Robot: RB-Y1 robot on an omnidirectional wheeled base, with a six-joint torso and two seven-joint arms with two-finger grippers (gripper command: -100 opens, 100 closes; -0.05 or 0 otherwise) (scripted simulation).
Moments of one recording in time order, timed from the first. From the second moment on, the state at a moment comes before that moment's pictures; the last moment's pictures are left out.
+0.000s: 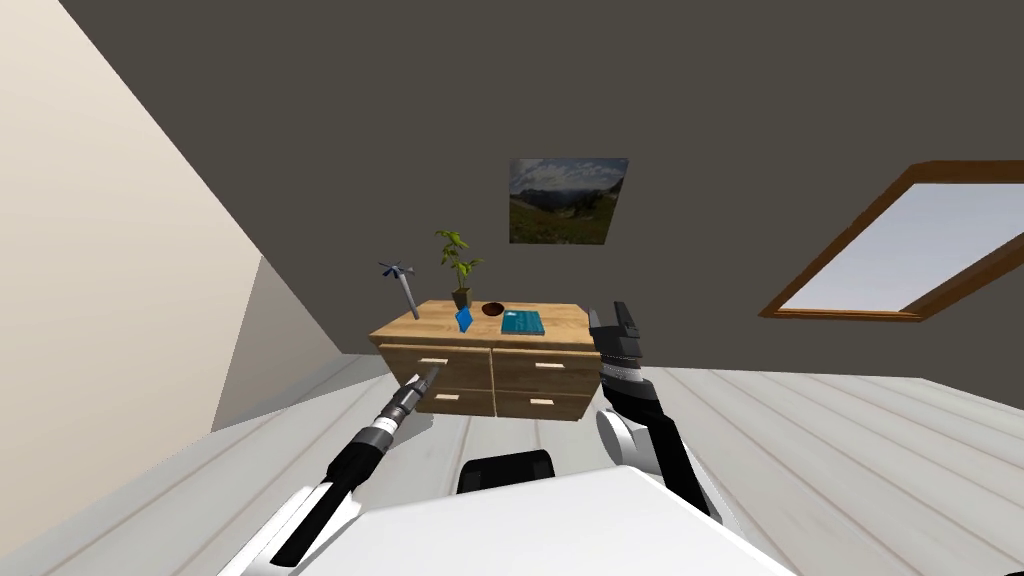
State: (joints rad) left arm 0.48 0.43 -0.01 -1.77 -0.37 -0.24 -0.32; right arm 0.50 0.02 -0.05 -2.33 -0.03 -0.48 -0.05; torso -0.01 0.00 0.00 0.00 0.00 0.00
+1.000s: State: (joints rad) left arm 0.29 0.59 0.04 -1.59 -0.45 -0.18 -0.32; right arm 0.50 0.02 -0.05 -2.33 -0.03 -0.48 -0.05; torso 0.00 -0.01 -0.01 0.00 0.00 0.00
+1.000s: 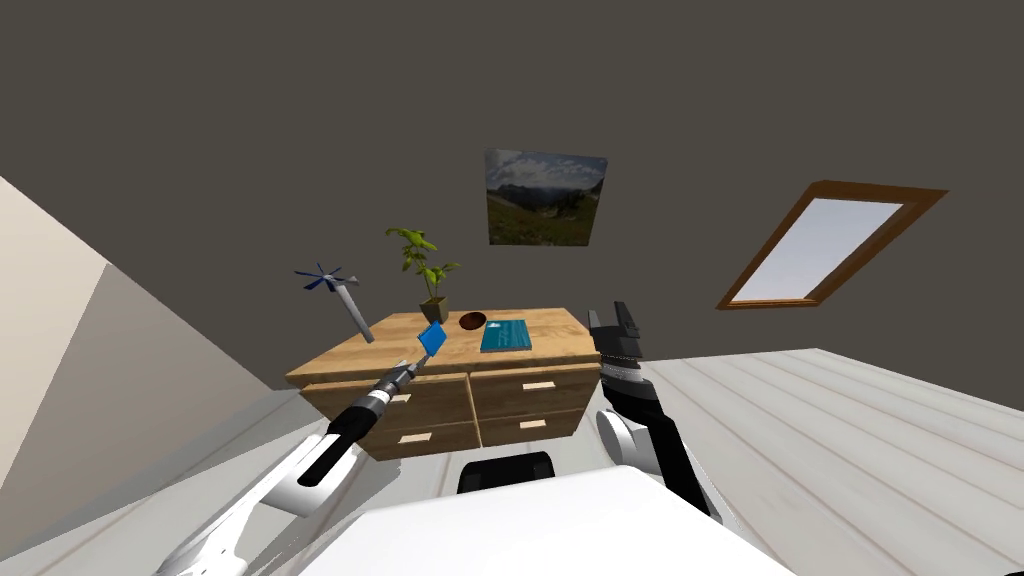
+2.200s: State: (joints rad) left arm 0.25 0.64 0.05 -1.58 -0.44 -0.15 -0.32; right arm 0.50 0.02 -0.05 -2.33 -0.03 -0.48 -0.05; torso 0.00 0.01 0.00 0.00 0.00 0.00
